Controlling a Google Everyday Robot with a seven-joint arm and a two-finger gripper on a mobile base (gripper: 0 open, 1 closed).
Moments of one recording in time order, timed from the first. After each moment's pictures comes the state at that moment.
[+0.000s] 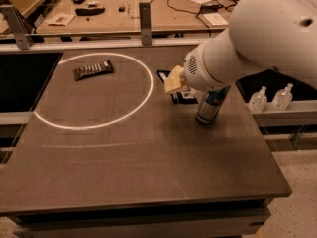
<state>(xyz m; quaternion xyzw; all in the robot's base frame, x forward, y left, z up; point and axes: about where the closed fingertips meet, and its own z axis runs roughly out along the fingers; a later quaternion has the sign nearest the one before) 0.540 -0.057 0.914 -0.11 0.93 0.18 0.30</state>
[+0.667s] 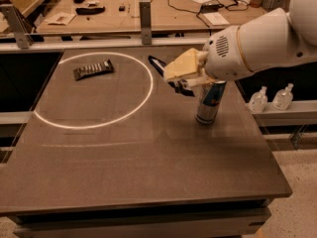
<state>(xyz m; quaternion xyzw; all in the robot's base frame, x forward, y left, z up) 0.519 -0.051 0.961 -0.14 0.88 0.36 0.28</state>
